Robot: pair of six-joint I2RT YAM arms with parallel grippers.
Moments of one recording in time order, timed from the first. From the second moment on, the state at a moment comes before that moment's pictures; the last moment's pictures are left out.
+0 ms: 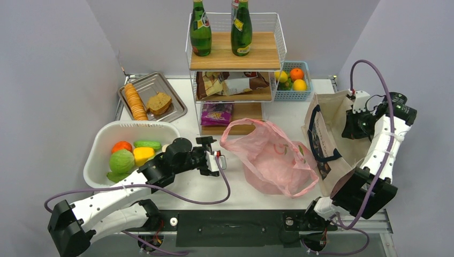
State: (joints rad) left arm -0.87 0.93 0.64 -0.12 0.16 0.71; right arm -0.57 1.42 1.48 -1.27 -0.45 -0.75
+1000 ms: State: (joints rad) left arm -0.88 1.15 0.90 -0.05 0.37 0.42; right arm -0.51 1.28 1.74 -1.27 0.03 -0.48
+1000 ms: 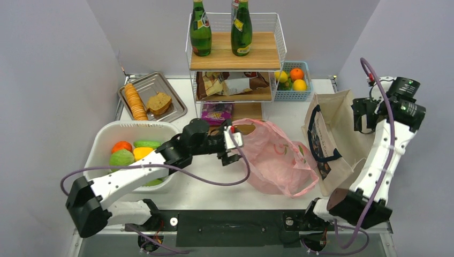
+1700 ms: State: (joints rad) left arm -1.07 1.35 0.82 -0.35 0.22 0.69; right arm -0.42 1.17 1.49 -1.35 -0.22 -0.72
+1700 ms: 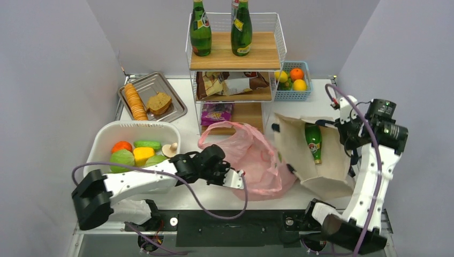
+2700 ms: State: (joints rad) left arm -1.06 1.36 1.19 -0.27 0.18 0.39; right arm -0.58 1.41 1.62 -1.18 -0.14 -0.85
